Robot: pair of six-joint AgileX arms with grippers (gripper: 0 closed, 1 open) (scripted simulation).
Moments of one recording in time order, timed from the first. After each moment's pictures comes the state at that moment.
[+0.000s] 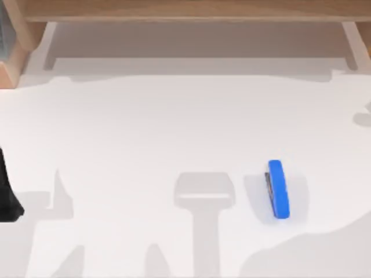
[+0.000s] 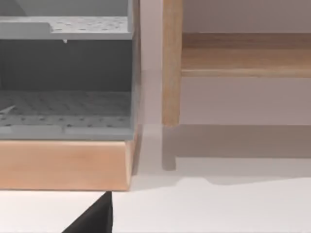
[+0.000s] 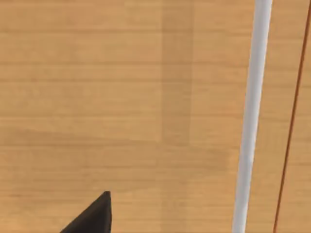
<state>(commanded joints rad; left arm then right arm) 0.00 0.00 0.00 0.00 0.00 0.00 -0.45 2.30 1.09 1.21 -0.42 -1.56</state>
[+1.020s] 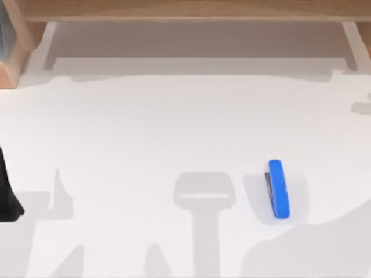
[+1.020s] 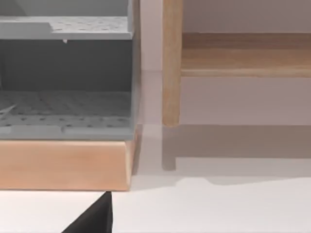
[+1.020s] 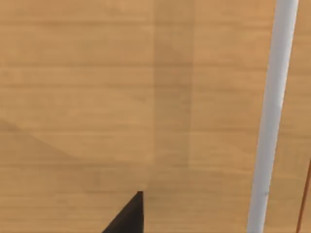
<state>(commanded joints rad) 0.00 0.00 0.00 0.00 0.00 0.00 -0.44 2.35 1.21 1.14 -0.40 -1.56</state>
